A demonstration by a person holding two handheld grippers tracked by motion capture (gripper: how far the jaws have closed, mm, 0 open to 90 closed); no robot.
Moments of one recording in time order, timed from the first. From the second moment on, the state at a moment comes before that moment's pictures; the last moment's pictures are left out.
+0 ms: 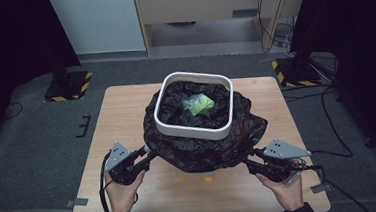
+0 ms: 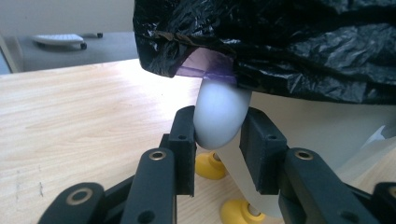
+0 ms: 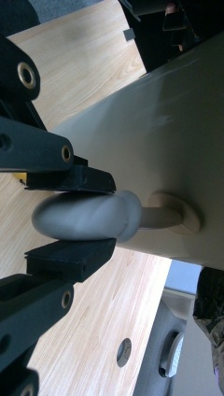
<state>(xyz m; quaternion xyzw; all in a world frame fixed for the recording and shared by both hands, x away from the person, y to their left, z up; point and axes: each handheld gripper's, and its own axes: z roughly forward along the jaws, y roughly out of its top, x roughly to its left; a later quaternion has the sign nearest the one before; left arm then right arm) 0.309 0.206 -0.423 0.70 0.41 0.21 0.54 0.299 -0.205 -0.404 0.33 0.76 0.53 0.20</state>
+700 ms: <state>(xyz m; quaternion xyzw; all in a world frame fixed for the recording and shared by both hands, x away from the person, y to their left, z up) 0.309 0.250 -0.497 0.75 0.48 0.22 0.40 0.307 -0.229 -0.408 0.37 0.72 0.56 0.18</state>
